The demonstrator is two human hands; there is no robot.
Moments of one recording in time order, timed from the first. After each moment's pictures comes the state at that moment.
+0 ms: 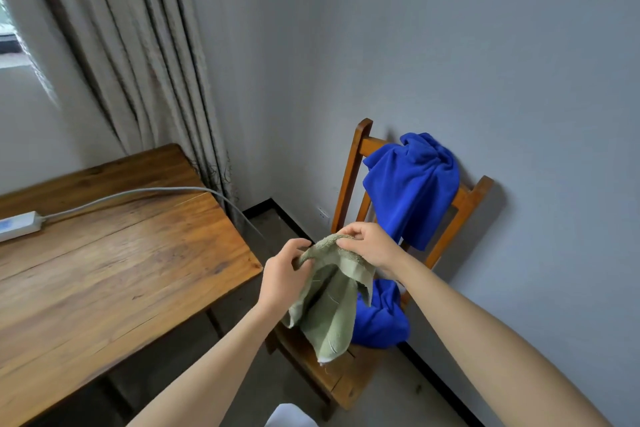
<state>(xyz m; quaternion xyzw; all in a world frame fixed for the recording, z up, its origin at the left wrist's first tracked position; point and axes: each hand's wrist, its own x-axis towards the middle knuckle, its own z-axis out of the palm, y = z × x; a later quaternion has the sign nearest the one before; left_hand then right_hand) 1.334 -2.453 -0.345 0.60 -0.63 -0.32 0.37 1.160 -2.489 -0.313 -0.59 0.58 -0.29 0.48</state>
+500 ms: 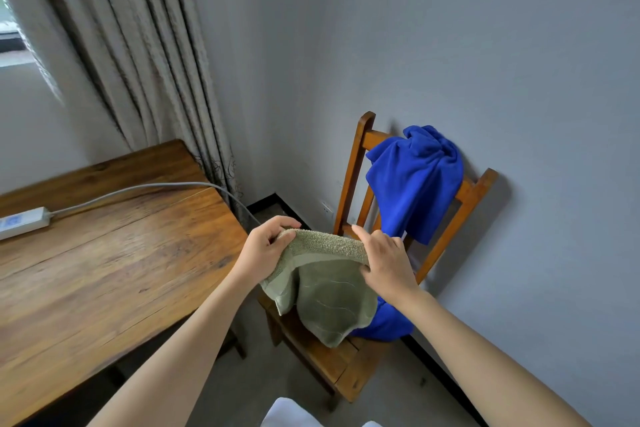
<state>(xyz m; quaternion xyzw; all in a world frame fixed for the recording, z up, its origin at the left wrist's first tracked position) 1.371 -2.471 -0.316 0.53 -0.69 -0.33 0.37 1.142 -2.455 -0.363 -0.80 0.55 -0.22 -0.07</state>
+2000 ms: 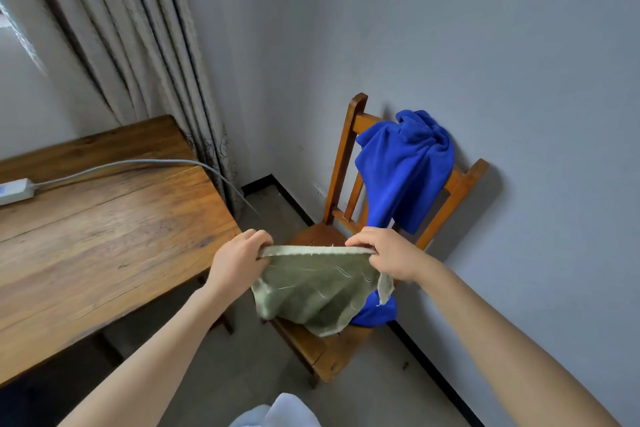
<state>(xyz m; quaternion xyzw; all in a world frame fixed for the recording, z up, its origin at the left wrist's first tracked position) 1.355 -2.457 -0.359 0.62 -0.75 -0.14 0.18 1.094 -2.462 -0.306 -0.76 0.55 -0.05 0.34</state>
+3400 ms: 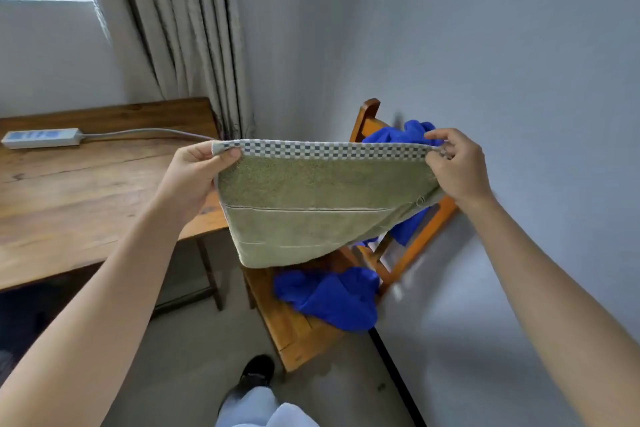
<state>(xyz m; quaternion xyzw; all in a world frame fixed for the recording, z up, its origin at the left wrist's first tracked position) 1.327 -2.432 -0.252 0.47 -0.43 -0.47 0.61 0.995 -2.510 -0.220 -0.68 0.58 -0.42 0.18</state>
